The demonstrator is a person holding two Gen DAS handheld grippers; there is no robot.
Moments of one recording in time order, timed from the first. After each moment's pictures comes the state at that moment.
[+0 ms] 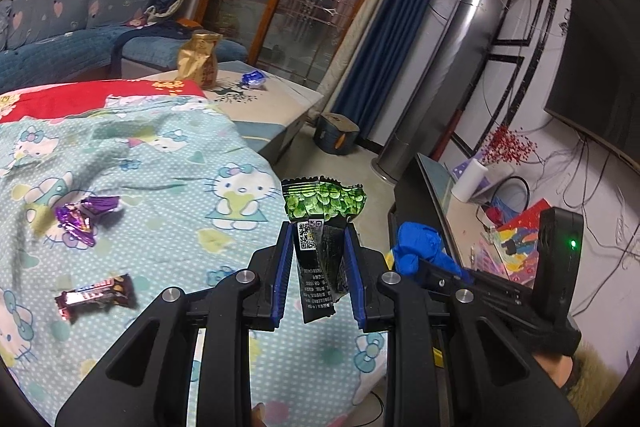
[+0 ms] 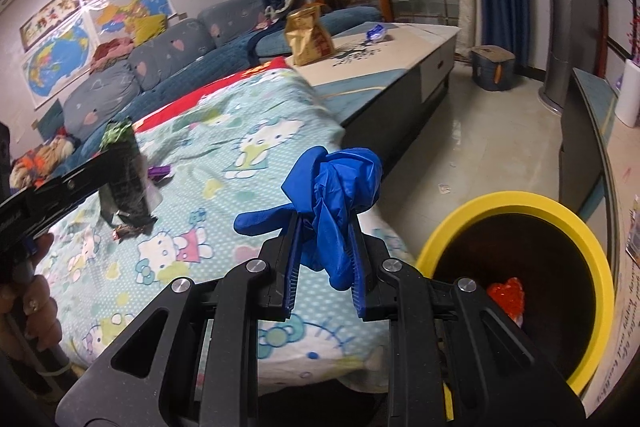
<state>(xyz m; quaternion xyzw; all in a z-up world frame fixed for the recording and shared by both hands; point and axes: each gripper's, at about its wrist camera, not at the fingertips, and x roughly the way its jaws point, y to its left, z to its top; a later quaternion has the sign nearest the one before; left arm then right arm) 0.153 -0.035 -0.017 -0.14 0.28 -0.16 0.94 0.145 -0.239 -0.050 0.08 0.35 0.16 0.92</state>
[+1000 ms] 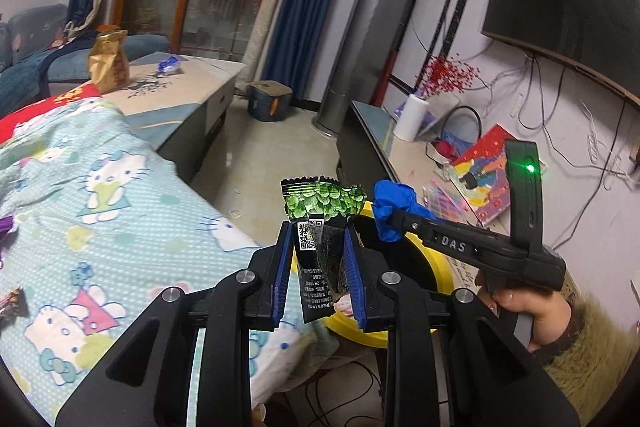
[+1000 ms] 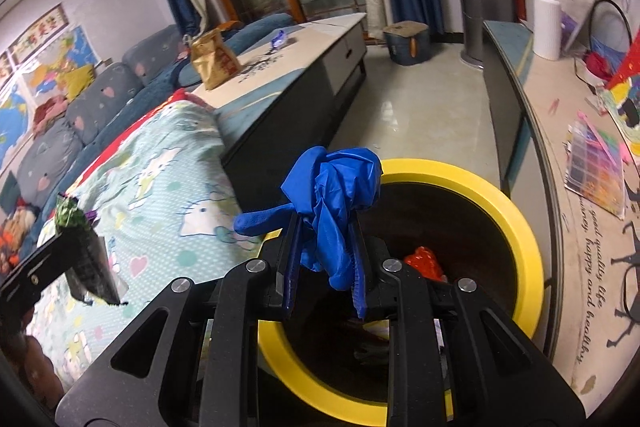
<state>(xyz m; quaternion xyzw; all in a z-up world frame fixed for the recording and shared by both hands) 0.153 -0.158 -0.038 -0.05 0.31 -0.28 0.91 0.140 -0.359 -0.079 0.16 0.37 0.03 0.91</state>
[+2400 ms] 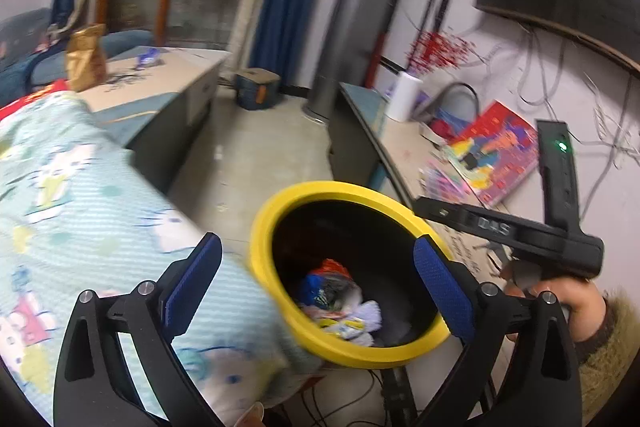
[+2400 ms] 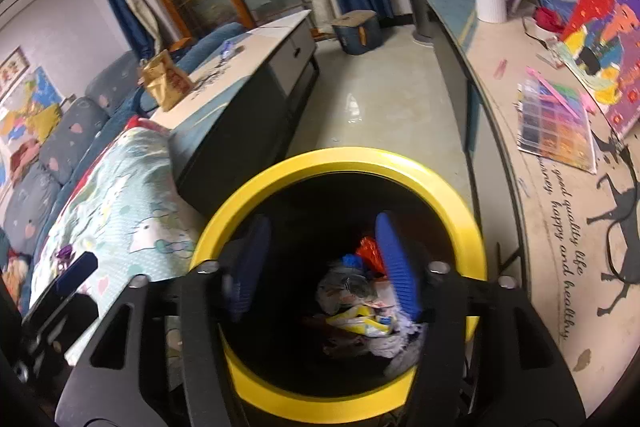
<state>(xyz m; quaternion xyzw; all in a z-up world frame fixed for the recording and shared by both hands) 0.174 -0.205 -0.073 -0.04 0.32 -0.28 0.91 0.129 -0.406 -0.094 0.21 0.37 -0.02 0.90</state>
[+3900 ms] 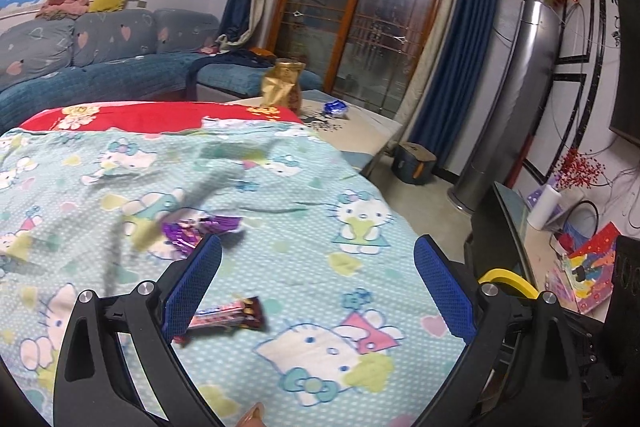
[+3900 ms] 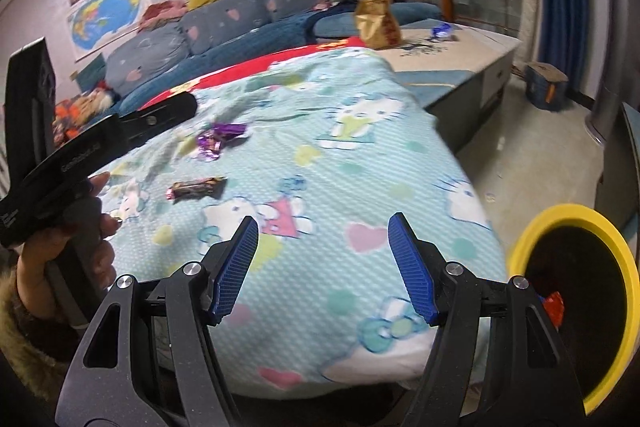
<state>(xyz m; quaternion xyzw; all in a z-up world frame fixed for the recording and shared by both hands) 0.146 0.042 -0.029 -0.13 0.24 0.00 0.96 0.120 -0.136 -0.047 0.01 0.36 0.27 0.89</state>
